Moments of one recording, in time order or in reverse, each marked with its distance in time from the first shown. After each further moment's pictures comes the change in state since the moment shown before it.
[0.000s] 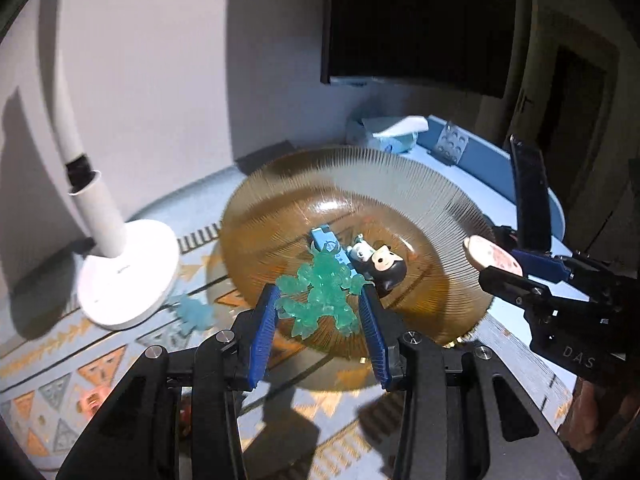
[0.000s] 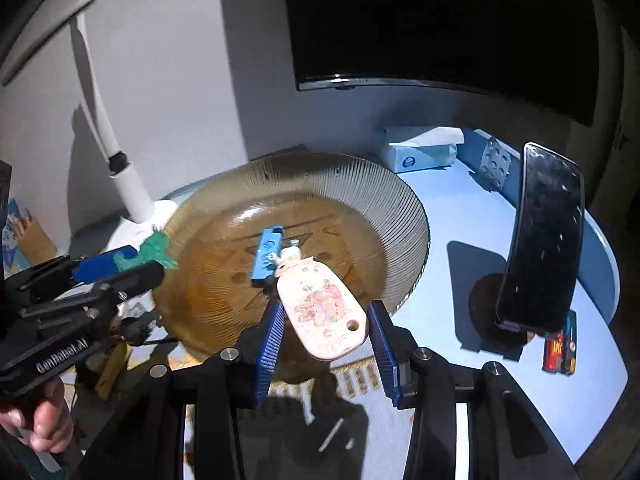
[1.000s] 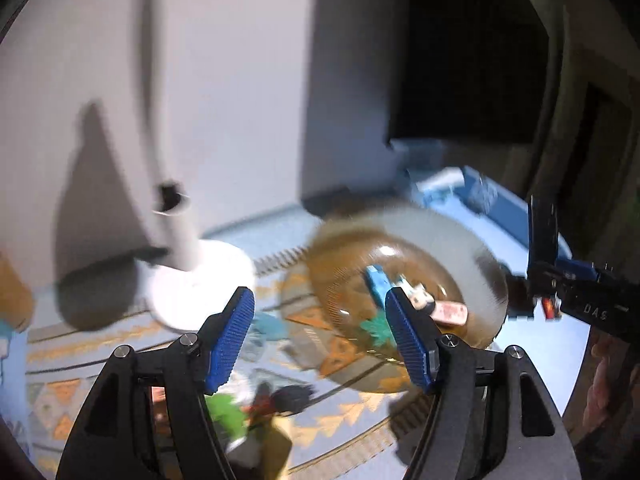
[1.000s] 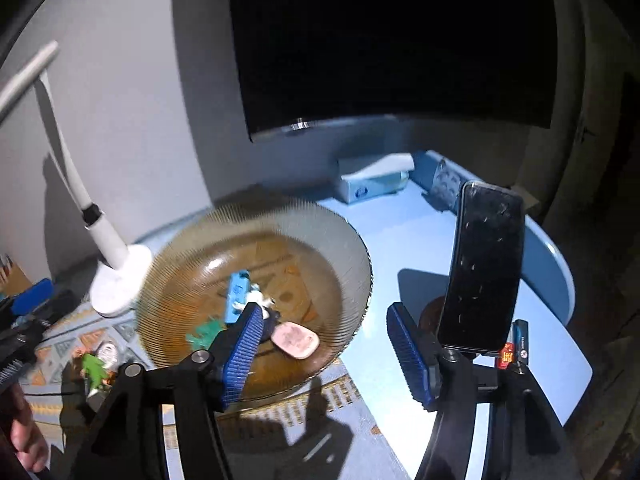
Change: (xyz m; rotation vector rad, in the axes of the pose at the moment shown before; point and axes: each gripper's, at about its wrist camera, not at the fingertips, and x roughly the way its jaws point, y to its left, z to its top) left arm -0.099 0.050 0.004 -0.133 -0.145 0.117; right arm -0.049 -0.012 0.028 0.096 -0.072 -0.098
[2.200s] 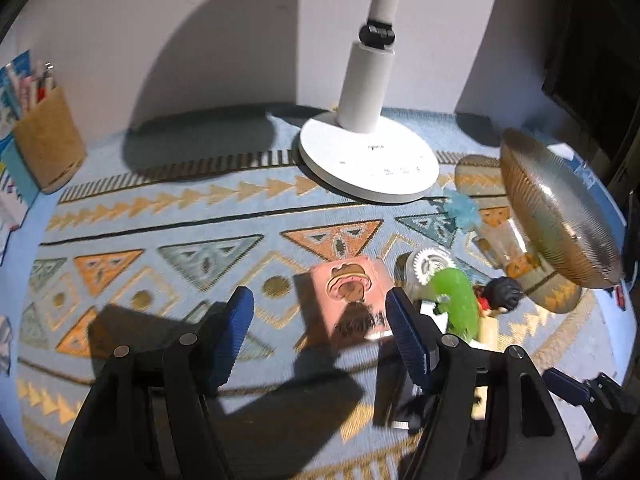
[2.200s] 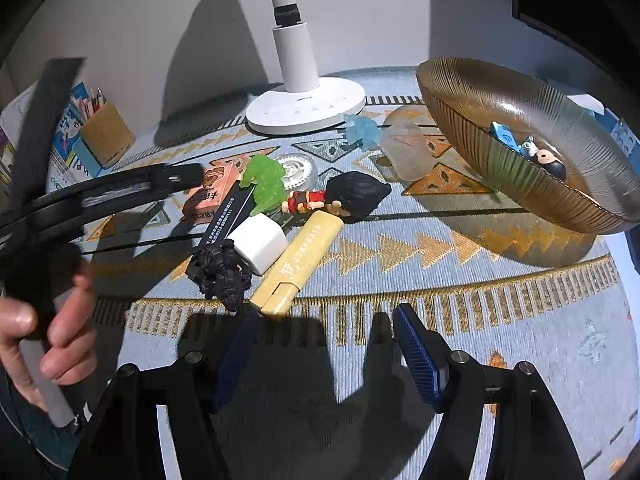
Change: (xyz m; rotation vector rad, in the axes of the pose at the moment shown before) left arm 0.056 0.148 -0.107 -0.211 0.242 0.174; right arm 0.050 0.207 -0.150 -0.246 0.255 0.320
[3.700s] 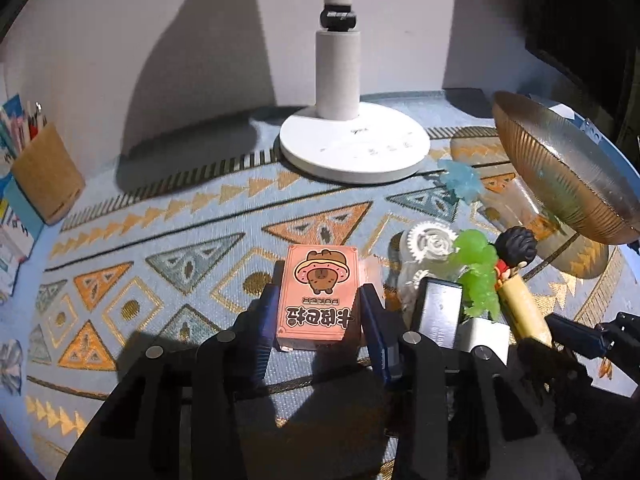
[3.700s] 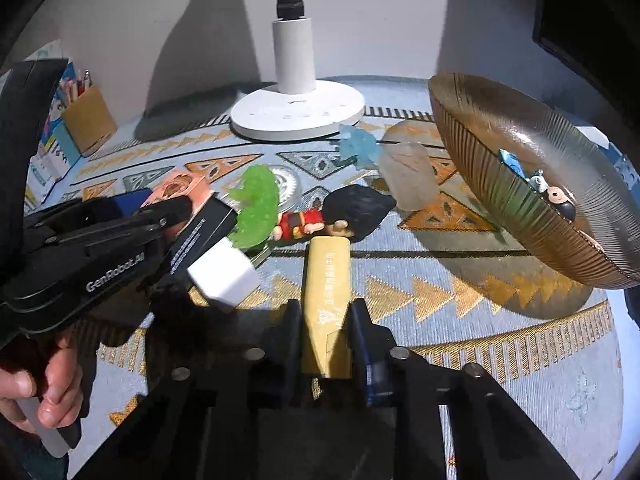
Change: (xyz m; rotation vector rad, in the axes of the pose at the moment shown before) left arm 0.005 -0.018 -0.013 0.131 -0.072 0.070; right arm 0.026 0.003 0.021 -0.083 -0.007 -0.075
